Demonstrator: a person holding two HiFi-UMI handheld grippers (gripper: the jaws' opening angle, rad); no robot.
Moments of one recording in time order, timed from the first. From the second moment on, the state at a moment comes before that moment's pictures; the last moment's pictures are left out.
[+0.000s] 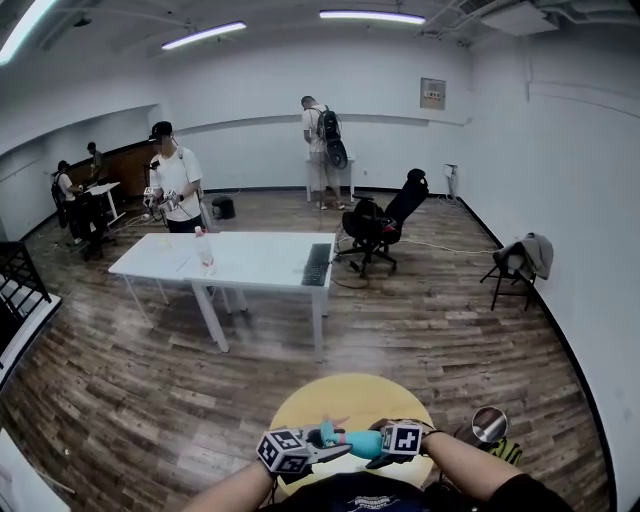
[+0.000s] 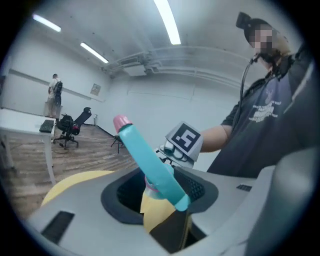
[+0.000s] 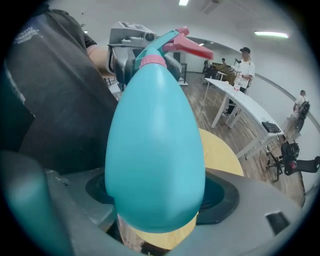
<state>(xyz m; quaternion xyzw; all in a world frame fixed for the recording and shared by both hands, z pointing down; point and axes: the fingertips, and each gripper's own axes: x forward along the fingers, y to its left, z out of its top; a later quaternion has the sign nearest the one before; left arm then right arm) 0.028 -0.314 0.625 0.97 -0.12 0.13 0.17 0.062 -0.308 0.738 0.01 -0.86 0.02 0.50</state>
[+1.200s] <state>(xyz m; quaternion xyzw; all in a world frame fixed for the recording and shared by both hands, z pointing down) -0.124 -0.370 0.614 0.83 -0.31 -0.24 0.40 0.172 -0.390 0.628 0.32 -0.90 0.28 -0.05</state>
